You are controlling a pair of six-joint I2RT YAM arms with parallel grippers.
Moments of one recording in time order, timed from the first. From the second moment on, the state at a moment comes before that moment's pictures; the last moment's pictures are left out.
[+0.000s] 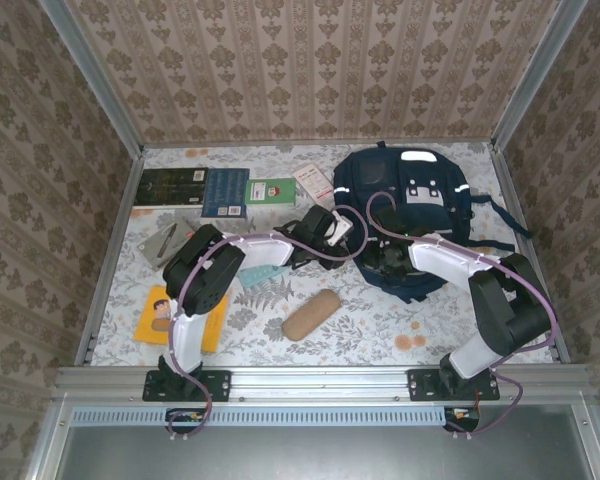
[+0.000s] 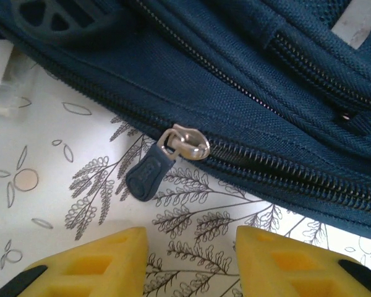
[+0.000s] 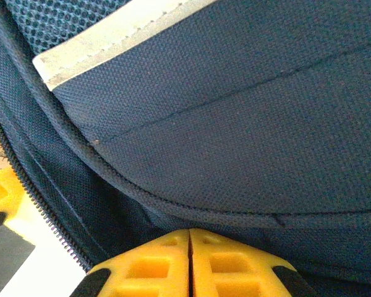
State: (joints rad) left arm -0.83 2.03 1.22 -0.05 0.14 -0.02; right arm 0.42 1.57 0.88 -0.52 -0.01 0.79
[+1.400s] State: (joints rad) left arm -0.66 2.11 1.40 -0.11 0.20 -0.07; right arm 0.46 1.49 0.86 -0.56 0.01 0.77
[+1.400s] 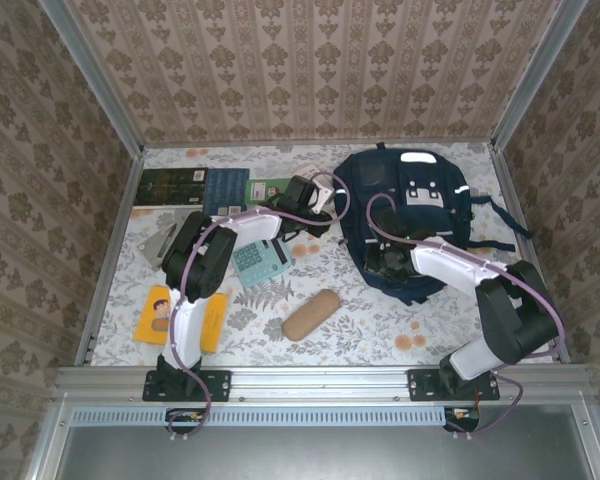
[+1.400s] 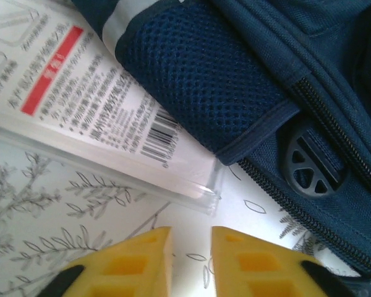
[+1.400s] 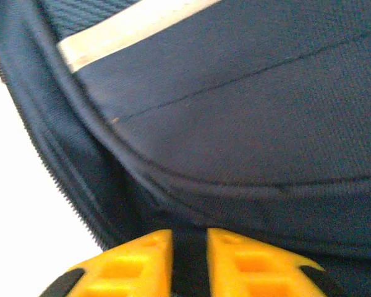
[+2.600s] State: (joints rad) left arm -0.61 1.87 1.17 -0.06 0.40 -0.26; right arm 0.59 1.51 0.99 -0.58 0.26 0.21
